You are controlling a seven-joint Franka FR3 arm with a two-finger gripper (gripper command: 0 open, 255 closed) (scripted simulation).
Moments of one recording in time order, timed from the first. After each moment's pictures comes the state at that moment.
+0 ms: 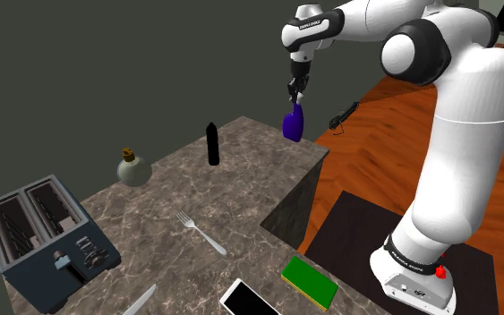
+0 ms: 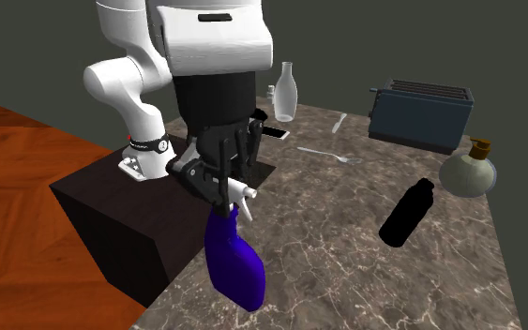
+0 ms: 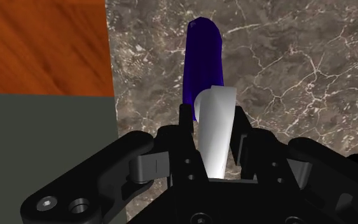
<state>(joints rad) -0.17 0.27 -0.40 -1.60 0.11 1.88 -0.53</state>
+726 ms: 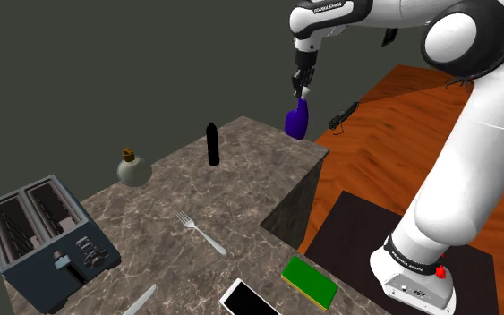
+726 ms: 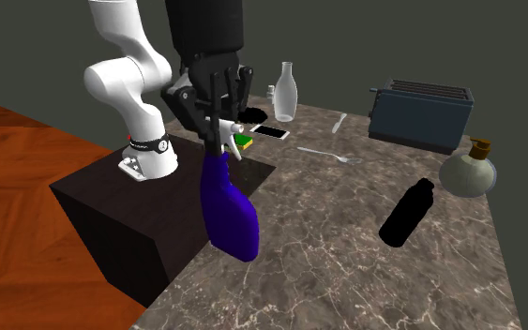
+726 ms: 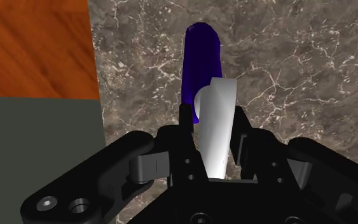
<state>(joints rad) -0.10 0.06 -0.38 -1.74 0.02 1.82 -0.44</state>
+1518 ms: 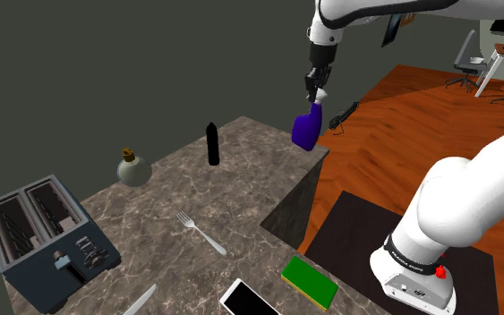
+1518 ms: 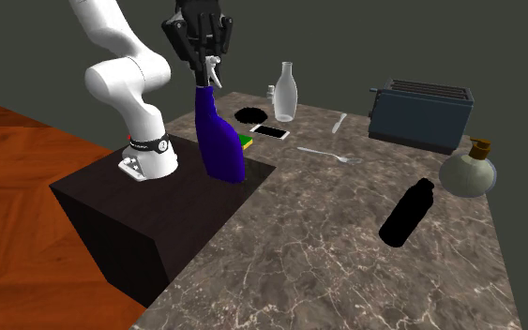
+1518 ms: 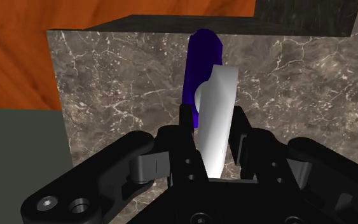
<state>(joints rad) -0.04 -0.39 -0.25 -2.09 -0.10 1.73 -0.22</state>
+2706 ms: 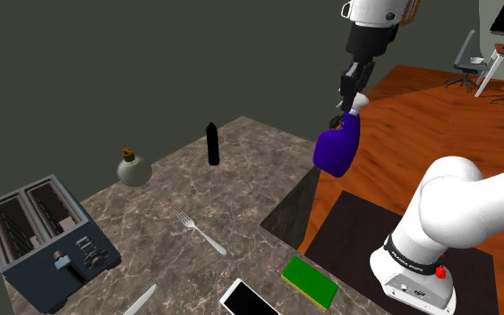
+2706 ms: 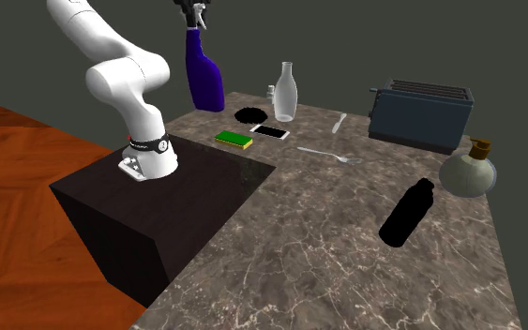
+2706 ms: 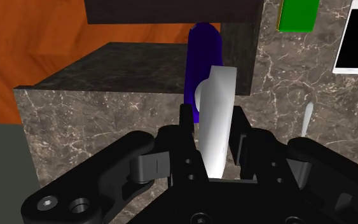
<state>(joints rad) 0.01 -0.87 0.02 -2.25 0.00 1.40 0.07</state>
